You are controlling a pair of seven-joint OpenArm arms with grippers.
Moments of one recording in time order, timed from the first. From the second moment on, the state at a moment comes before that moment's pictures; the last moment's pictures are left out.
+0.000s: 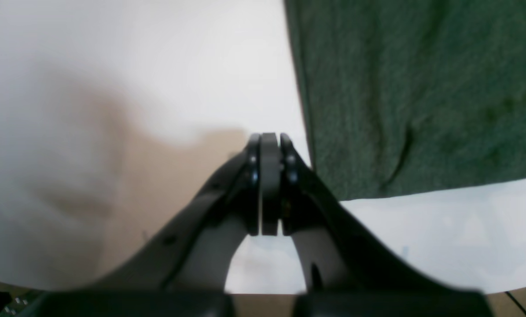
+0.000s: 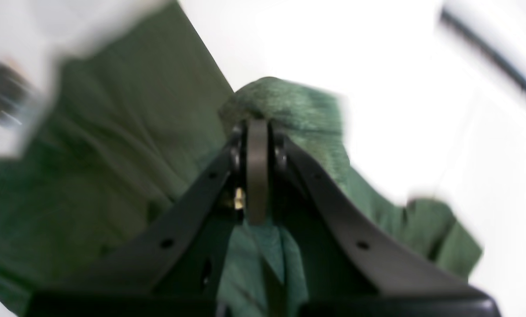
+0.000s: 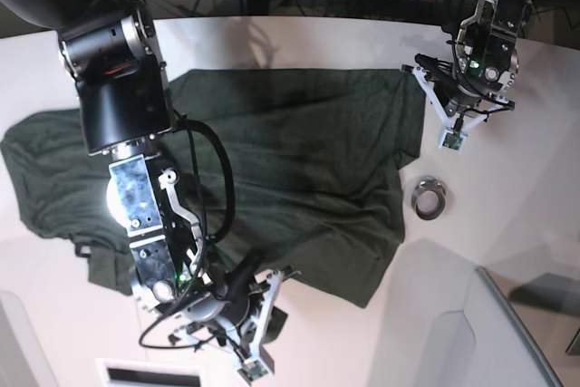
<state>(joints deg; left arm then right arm) 15.3 -26.0 6.5 91.4 -7.9 -0.7 49.7 27.1 -3.5 -14.3 78.6 1.6 16.6 -48.7</state>
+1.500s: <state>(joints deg) 25.3 -7.2 -35.3 93.7 -7.8 -41.7 38.4 10.5 14.4 60.4 49.1 17.7 23.5 -44.3</state>
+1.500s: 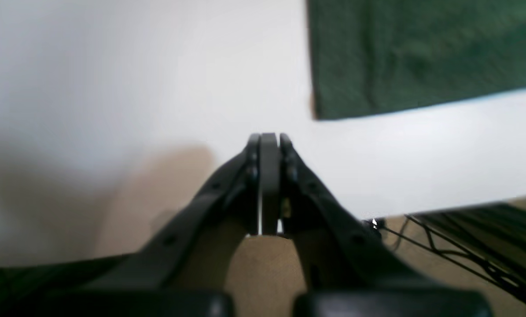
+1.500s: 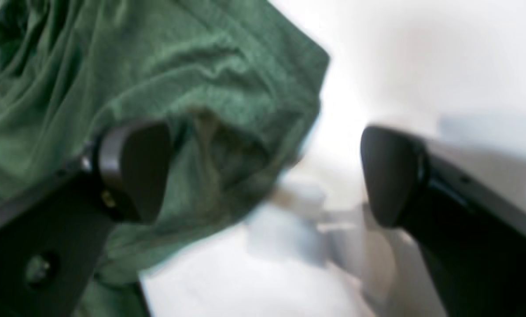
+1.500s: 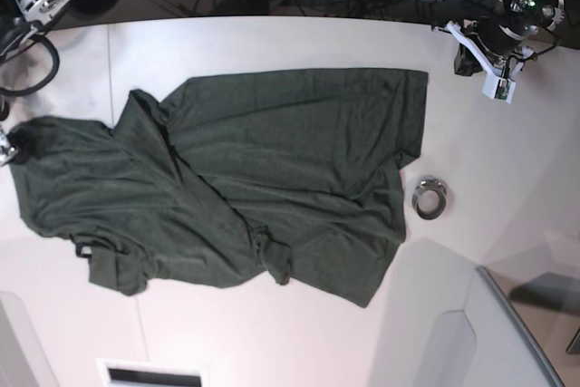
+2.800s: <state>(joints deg) 17.7 -5.2 -36.2 69.9 -29.2 -42.9 34.3 11.7 13.7 60.3 42.2 20.6 25.6 -44.5</state>
